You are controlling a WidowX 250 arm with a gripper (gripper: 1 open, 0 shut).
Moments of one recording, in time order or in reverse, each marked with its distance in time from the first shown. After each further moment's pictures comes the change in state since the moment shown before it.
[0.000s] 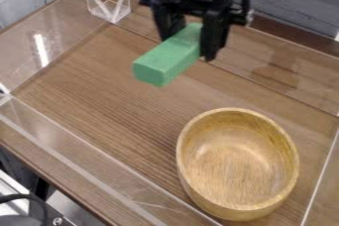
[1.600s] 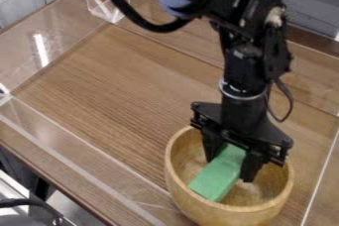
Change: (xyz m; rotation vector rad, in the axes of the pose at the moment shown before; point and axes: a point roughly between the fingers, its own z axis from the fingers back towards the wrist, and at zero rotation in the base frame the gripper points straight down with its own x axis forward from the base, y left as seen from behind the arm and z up) arm -0.029 -0.062 -0.121 0.018 0.138 -0.107
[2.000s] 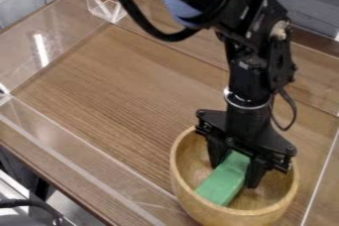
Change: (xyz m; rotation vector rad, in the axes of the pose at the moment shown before) arm 0.002 -0.007 -0.012 0.001 0.000 -0.011
